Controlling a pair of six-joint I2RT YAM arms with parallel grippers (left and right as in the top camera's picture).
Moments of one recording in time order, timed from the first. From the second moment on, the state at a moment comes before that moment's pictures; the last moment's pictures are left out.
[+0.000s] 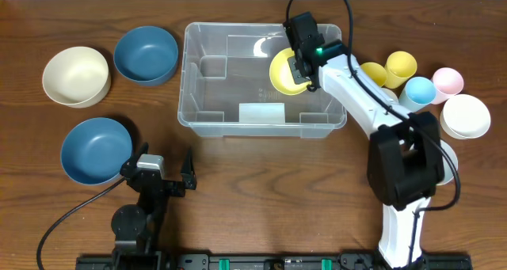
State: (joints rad) left arm -0.03 0.02 0.02 -0.11 0.12 -0.07; right arm 0.42 2.11 1.69 -0.68 0.36 0.08
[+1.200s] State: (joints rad) left arm -0.03 0.02 0.02 -0.11 0.12 -0.07; right arm 0.54 2.12 2.09 -1.12 0.35 0.22
